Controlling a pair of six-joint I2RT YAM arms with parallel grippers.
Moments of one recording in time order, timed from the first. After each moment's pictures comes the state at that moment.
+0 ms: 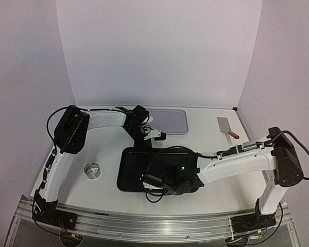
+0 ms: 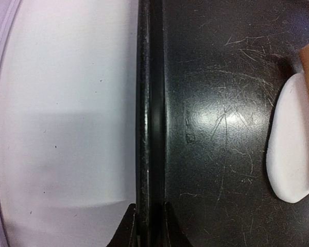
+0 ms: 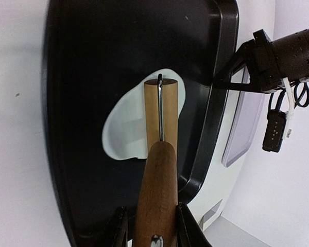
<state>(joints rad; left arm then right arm) -0.69 2.40 1.92 -0.71 0.41 0.85 1.35 1.83 1.24 -0.69 0.64 -0.49</state>
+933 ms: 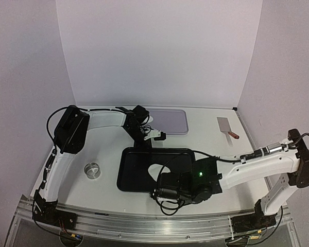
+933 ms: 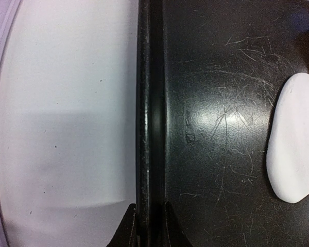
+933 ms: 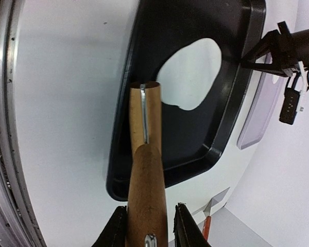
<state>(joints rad) -0.69 2.40 1.92 -0.71 0.42 0.85 1.45 1.68 1.19 -0.93 0.60 -0.40</state>
